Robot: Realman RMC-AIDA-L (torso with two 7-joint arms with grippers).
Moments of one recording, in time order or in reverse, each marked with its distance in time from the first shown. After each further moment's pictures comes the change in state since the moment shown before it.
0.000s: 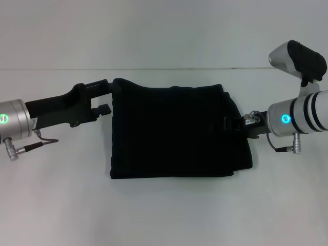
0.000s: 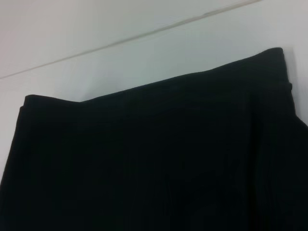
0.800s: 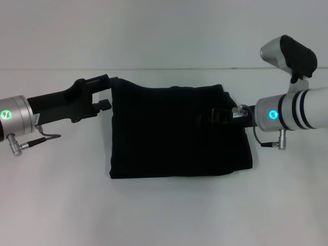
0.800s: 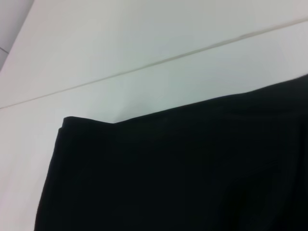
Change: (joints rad) left arm -0.008 -0.007 0.000 0.000 -0.015 -0.033 0.003; right arm 0.006 0.030 0.000 0.002 0.105 0.045 -0.071
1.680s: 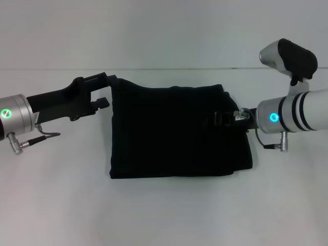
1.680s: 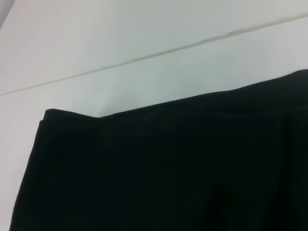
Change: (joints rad) left arm -0.001 -0.001 0.000 -0.004 -0.008 -0.026 0.005; right arm 0.002 0.002 -0.013 0.007 -0.035 0.035 -0.001
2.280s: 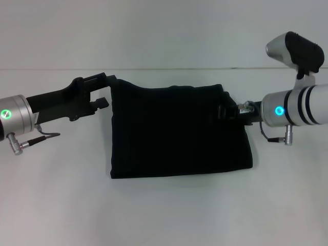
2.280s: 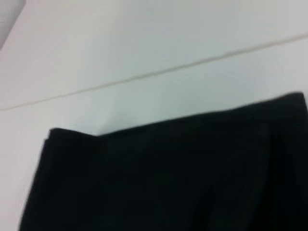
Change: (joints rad) left arm 0.003 -0.002 0.000 0.001 -0.003 -0.005 0.004; right arm -0.014 -0.005 0.007 -0.045 0.003 -0.018 0.001
